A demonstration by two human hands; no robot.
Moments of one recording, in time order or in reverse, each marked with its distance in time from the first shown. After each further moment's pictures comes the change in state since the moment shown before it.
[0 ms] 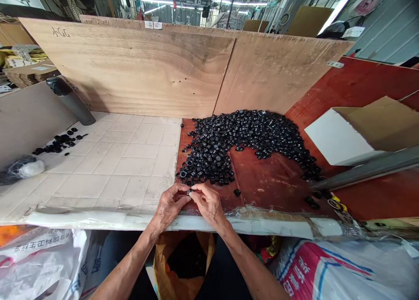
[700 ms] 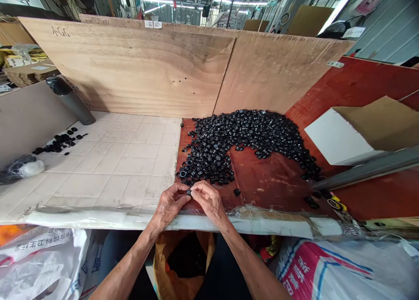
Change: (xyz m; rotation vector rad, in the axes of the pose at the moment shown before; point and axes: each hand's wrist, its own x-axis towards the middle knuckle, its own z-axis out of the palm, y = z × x) left_hand 0.003 -0.002 0.000 0.014 0.047 -0.037; right_hand 0.006 -0.003 -0.005 0.195 -0.051 0.114
